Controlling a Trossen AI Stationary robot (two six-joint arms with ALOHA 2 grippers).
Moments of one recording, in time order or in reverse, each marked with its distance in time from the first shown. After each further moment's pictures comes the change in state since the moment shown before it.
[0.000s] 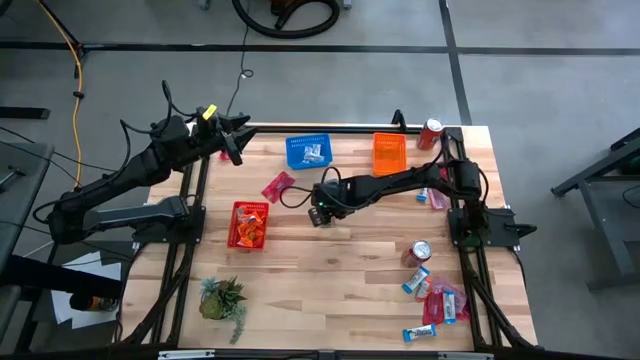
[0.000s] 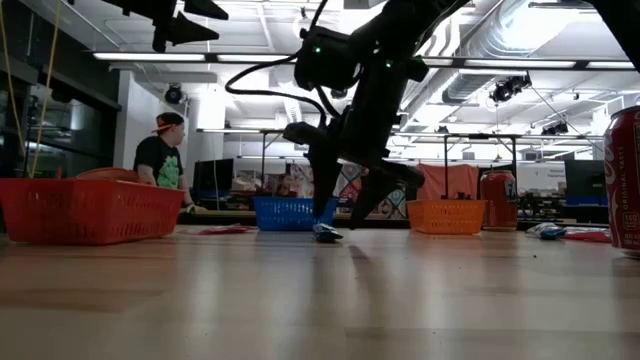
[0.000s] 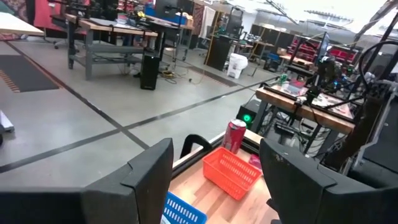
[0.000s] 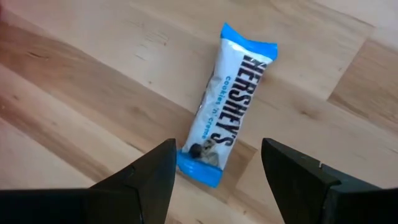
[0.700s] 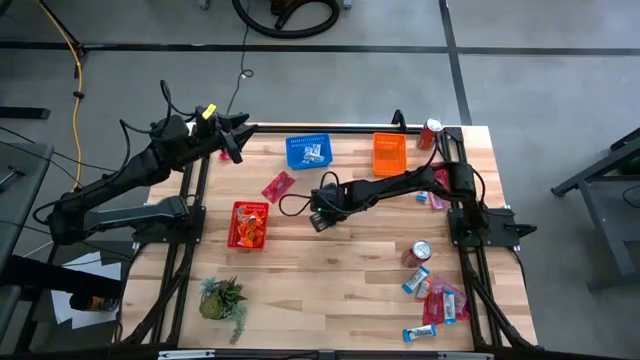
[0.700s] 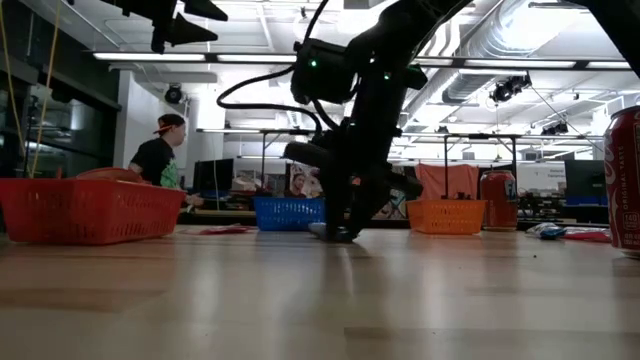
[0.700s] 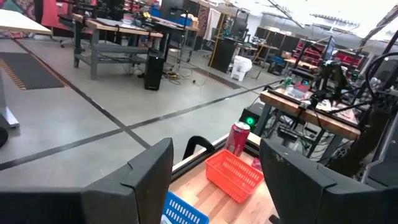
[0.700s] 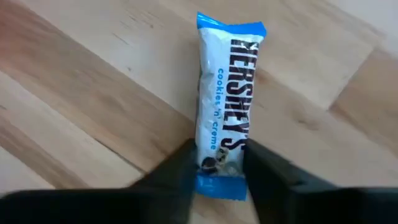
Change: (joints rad) left arm 0.009 0.000 0.000 0.002 -0.018 -0.018; right arm 0.012 0.052 0.004 -0.030 0.058 -0.123
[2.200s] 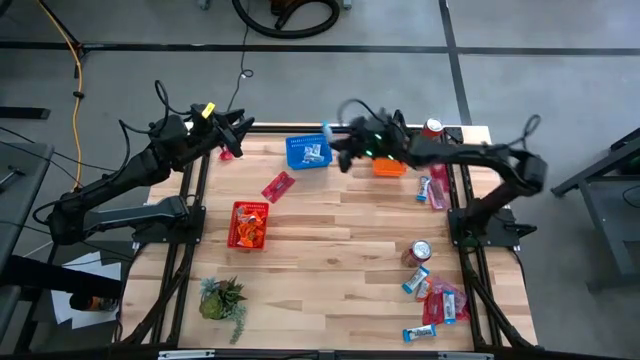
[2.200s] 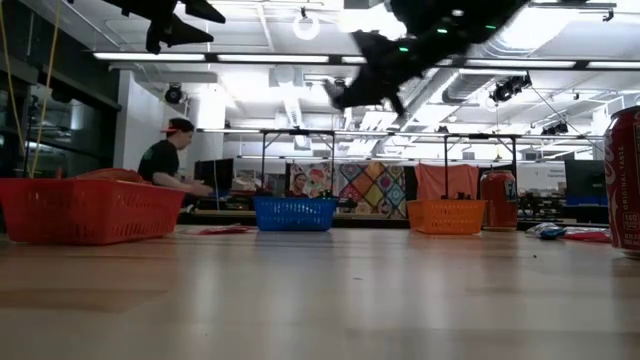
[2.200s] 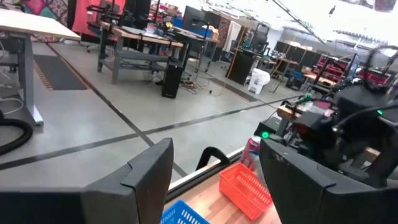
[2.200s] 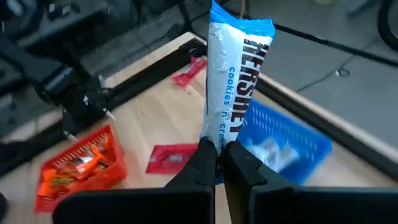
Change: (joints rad) left arm 0.002 0.000 0.000 0.022 -0.096 -0.041; right arm -0.351 -0.550 -0.324 0.645 -0.150 -0.637
